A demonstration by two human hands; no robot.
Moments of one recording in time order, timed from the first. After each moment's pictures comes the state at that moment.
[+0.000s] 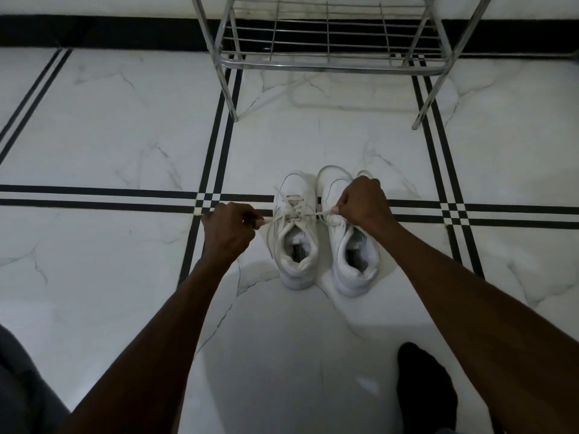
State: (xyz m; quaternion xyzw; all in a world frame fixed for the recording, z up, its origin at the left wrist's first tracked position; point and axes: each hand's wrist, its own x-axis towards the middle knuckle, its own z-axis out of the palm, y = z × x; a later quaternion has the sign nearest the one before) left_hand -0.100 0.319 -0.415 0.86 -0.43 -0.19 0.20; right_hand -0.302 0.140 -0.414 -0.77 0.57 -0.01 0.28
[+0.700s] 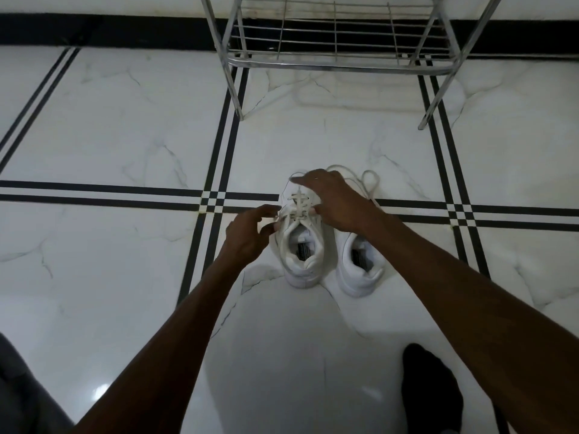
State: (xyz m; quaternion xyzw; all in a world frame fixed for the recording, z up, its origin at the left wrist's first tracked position) left_hand -0.114 0.324 -0.430 0.79 -0.46 -0.29 0.29; right_hand -0.271 0.160 -0.404 -0.92 0.28 -0.01 0.26
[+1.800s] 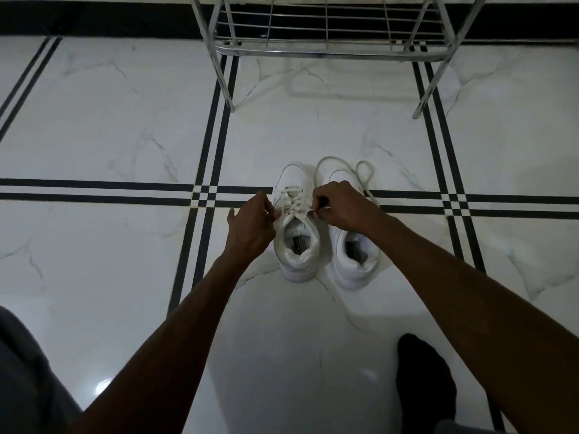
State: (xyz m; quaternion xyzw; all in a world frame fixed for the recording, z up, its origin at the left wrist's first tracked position) left_hand -0.134 0.306 -0.435 0.82 -0.45 -0.24 0.26; right_hand -0.299 0.167 -0.404 -0.87 0.34 0.00 0.35
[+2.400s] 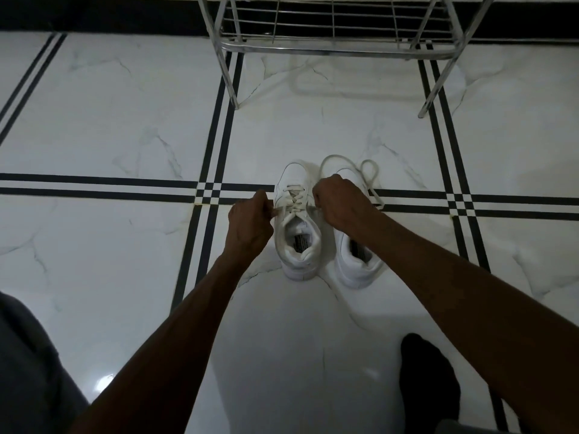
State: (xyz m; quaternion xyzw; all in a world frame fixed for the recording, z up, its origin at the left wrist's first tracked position) left_hand -0.127 0.310 -0.439 0.82 -0.47 -0.19 0.26; right_hand -0.282 0.174 -0.411 -0.92 0.33 0.02 0.20
